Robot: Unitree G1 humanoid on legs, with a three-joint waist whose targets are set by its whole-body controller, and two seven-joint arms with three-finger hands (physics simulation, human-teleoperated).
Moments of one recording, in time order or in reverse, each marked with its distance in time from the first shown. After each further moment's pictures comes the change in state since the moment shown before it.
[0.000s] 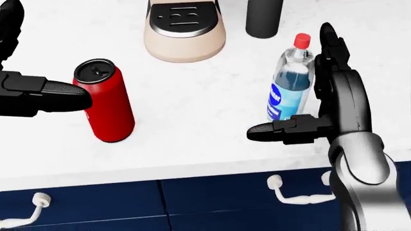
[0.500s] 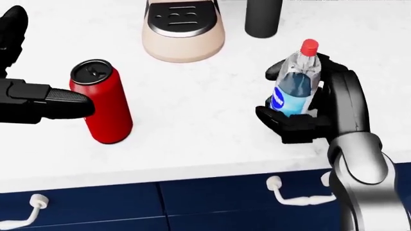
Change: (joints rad) left arm 0.029 -0.007 -0.005 -0.013 -0.003 -0.007 0.001; right arm -0.001 -0.002 0.002 0.023 -0.016 -0.026 0.022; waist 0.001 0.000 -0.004
